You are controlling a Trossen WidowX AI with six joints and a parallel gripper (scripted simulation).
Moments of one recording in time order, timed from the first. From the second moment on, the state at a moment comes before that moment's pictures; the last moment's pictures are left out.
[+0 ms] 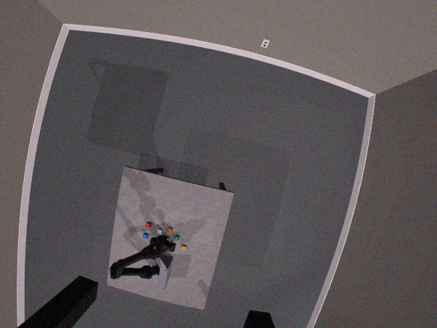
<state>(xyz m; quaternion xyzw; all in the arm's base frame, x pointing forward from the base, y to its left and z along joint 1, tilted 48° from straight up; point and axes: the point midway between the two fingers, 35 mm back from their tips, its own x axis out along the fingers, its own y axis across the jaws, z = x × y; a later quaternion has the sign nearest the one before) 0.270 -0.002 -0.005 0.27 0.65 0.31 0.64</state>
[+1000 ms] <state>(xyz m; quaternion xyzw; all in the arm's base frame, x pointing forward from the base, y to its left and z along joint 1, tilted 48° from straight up) 0.281 -0.074 0.069 0.28 0.65 0.30 0.64</state>
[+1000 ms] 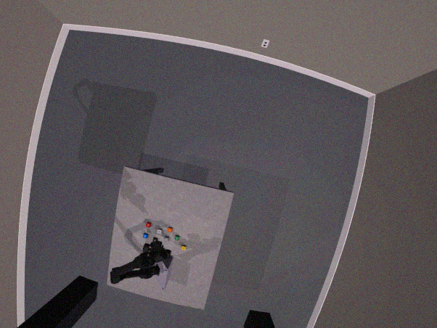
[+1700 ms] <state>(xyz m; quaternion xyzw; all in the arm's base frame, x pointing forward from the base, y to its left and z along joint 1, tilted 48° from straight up) 0.336 0.036 0.173 0.29 0.64 0.30 0.65</state>
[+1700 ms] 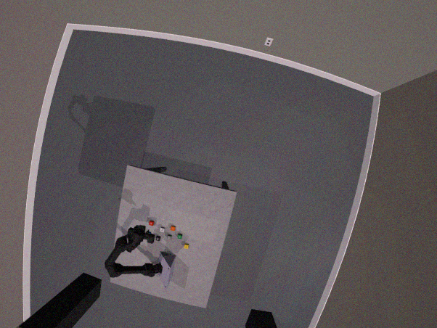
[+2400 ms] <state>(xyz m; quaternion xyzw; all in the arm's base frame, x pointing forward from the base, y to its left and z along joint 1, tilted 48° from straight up) 0.333 0.102 0.122 0.27 0.65 0.31 0.64</state>
